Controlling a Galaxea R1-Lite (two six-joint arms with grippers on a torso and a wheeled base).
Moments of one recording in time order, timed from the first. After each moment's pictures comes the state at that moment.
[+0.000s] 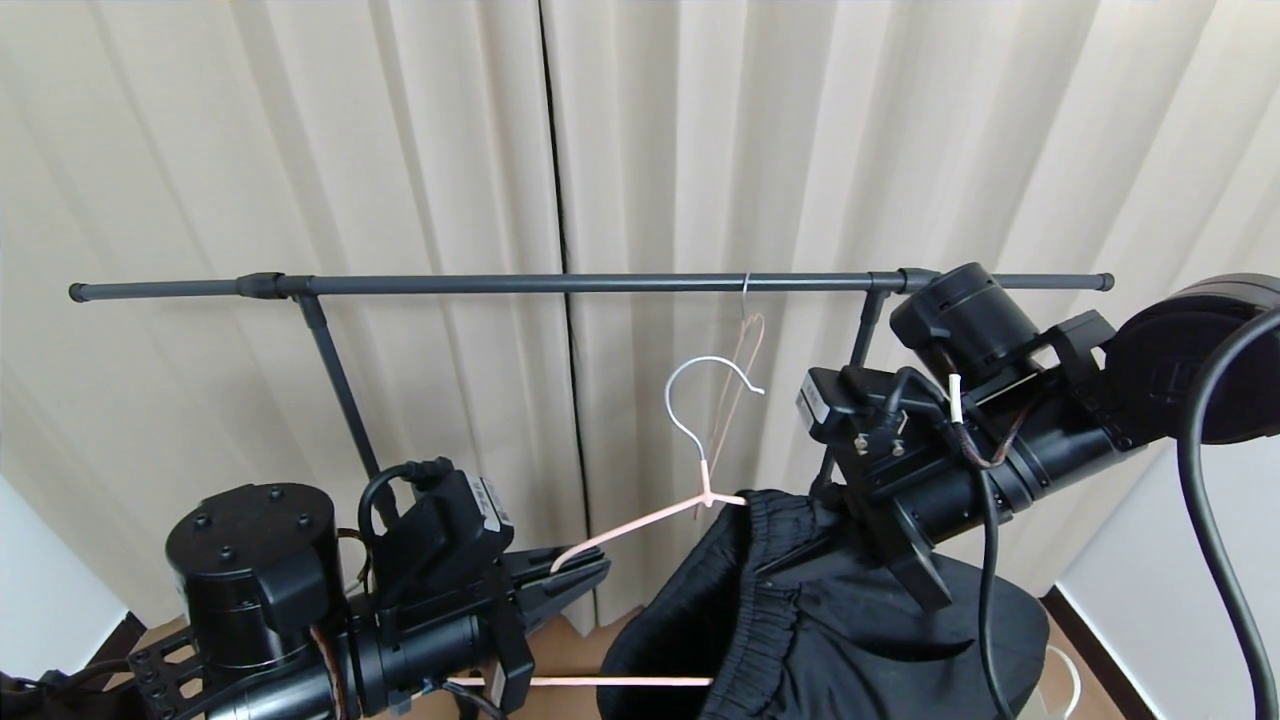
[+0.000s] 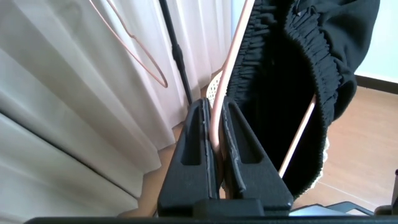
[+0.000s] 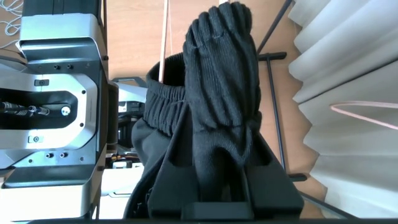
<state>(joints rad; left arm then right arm) -0.62 1.72 -0.28 -1.22 -0.35 0.26 0.50 1.79 -1.30 0.55 0.70 -0.72</state>
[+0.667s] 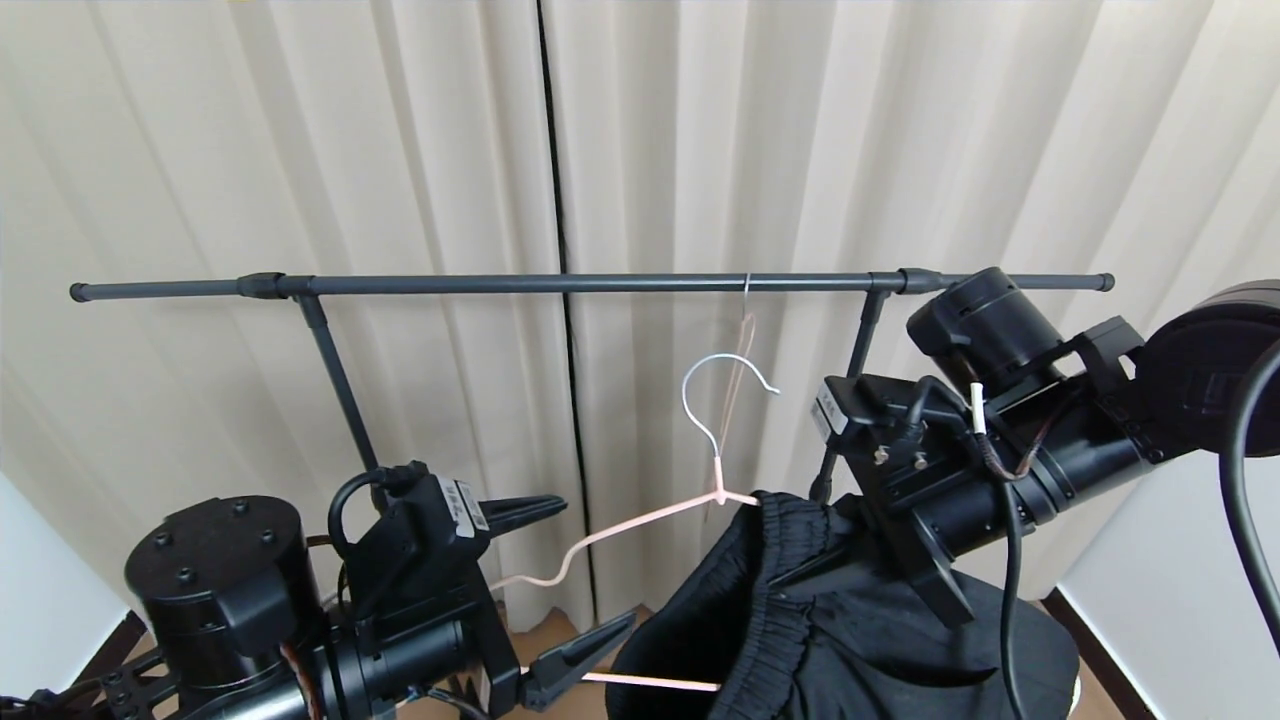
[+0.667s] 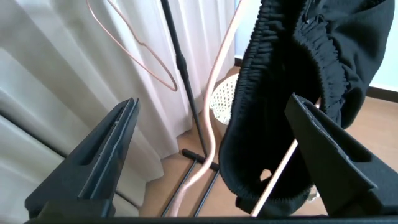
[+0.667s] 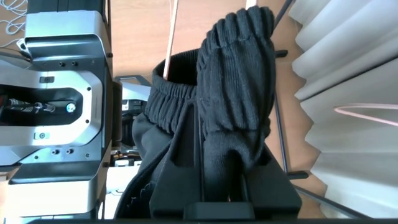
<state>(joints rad) -0.61 1.72 -0.23 -1.33 -0.35 0.24 0.51 1.76 -1.25 0.54 0.70 -0.72</state>
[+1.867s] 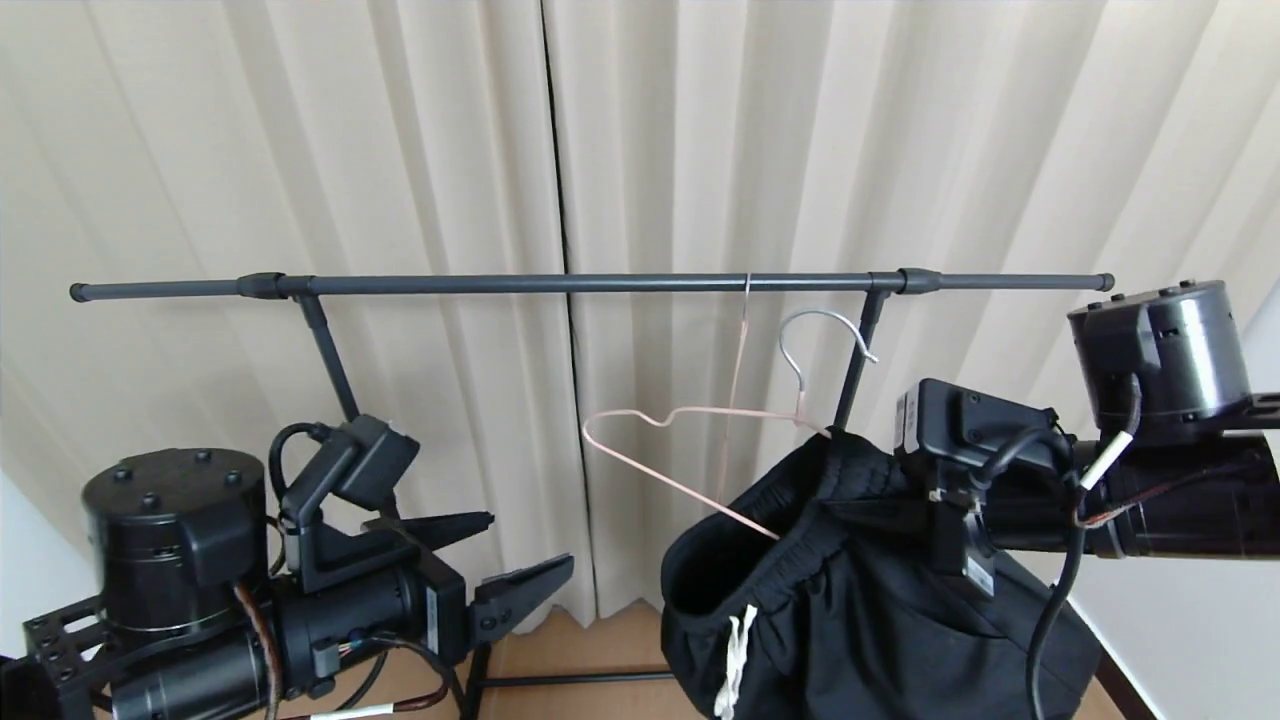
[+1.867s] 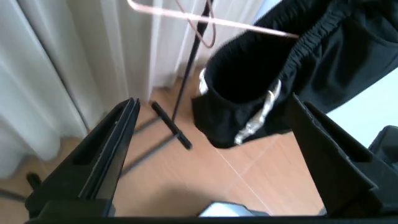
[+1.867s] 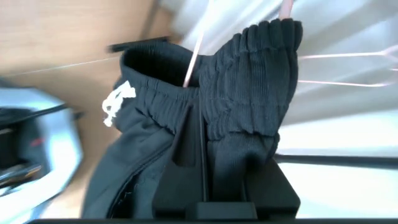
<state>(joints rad) -0.53 1.53 -0.37 -0.81 -0.23 -0.16 0.48 1.53 -0.83 -0.09 0.31 -0.73</state>
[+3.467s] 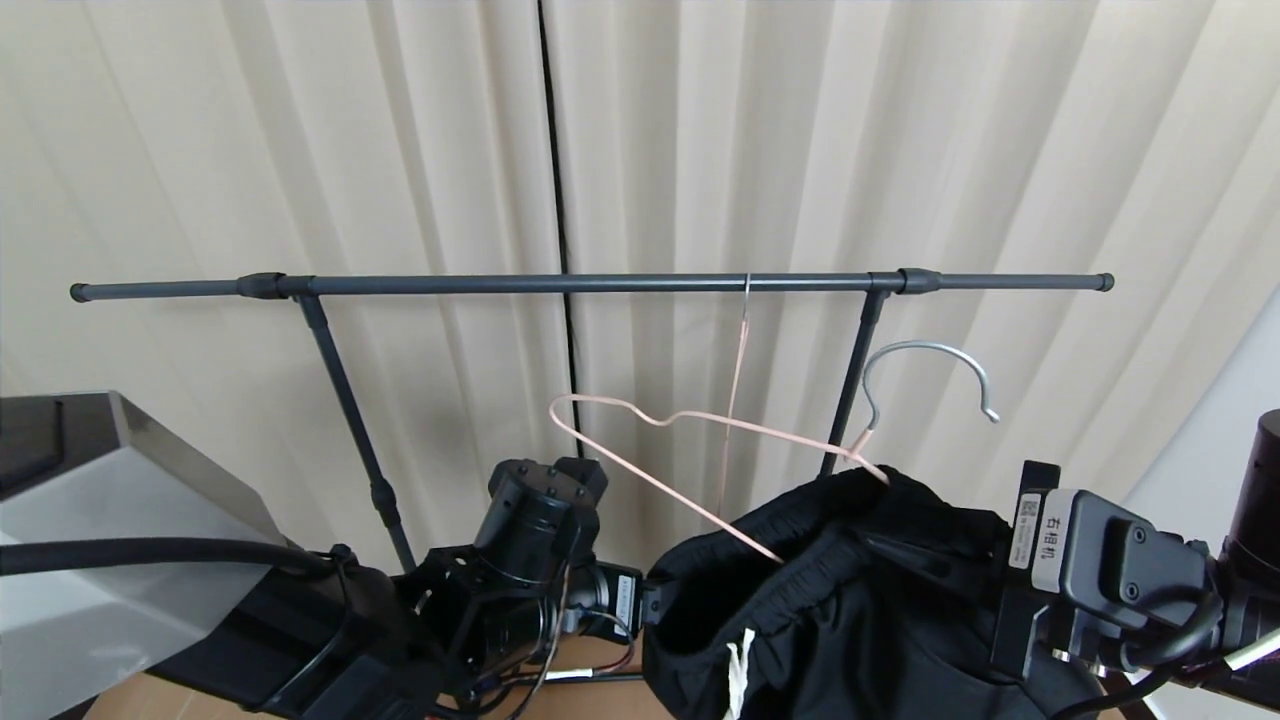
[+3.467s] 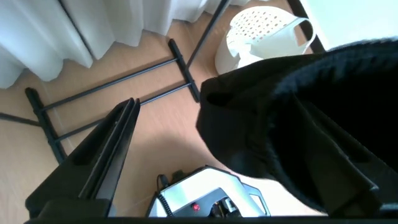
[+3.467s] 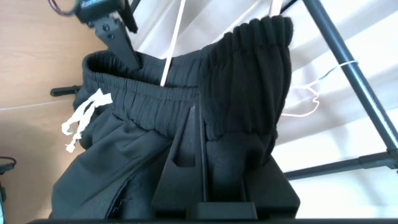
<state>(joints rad) -0.73 1.99 -0.73 -0.59 0.08 -0.36 0.56 1.37 -0.42 -0.65 0.26 -0.72</state>
